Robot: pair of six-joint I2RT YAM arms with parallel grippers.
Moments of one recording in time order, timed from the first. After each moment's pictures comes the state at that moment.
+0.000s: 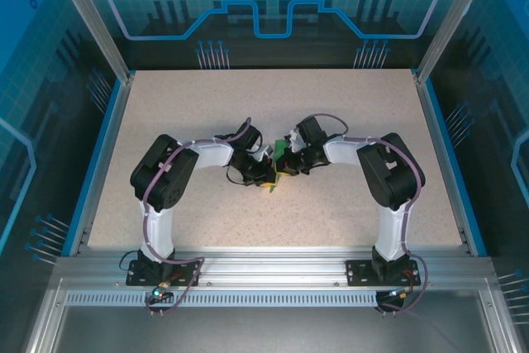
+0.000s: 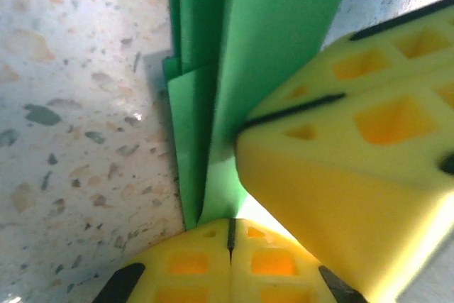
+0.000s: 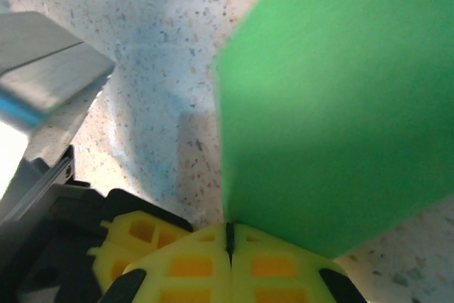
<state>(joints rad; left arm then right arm) -0.51 1.99 1.14 -0.37 0.69 -0.61 0.47 1.96 1.09 -0.23 -0.64 0.60</state>
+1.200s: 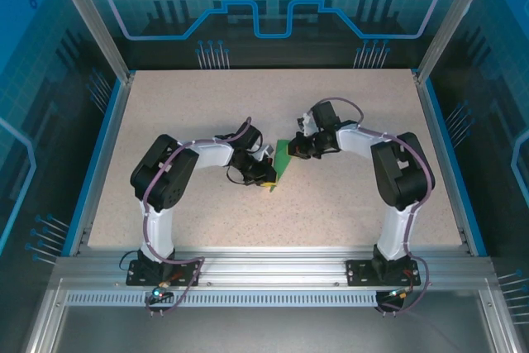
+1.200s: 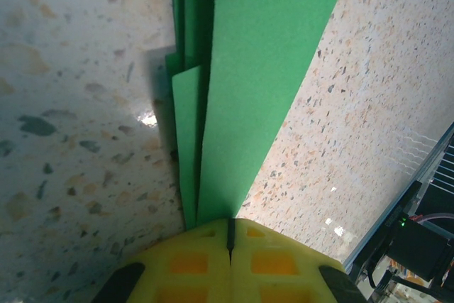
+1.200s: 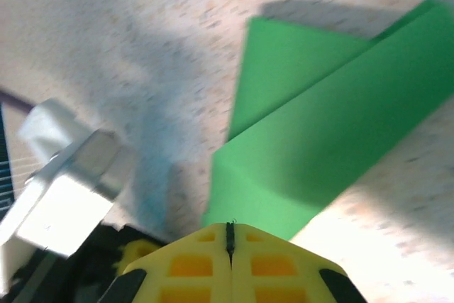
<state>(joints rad) -0.51 1.99 1.14 -0.36 0.69 -0.61 0.38 1.90 1.17 -0.33 -0.59 0.49</state>
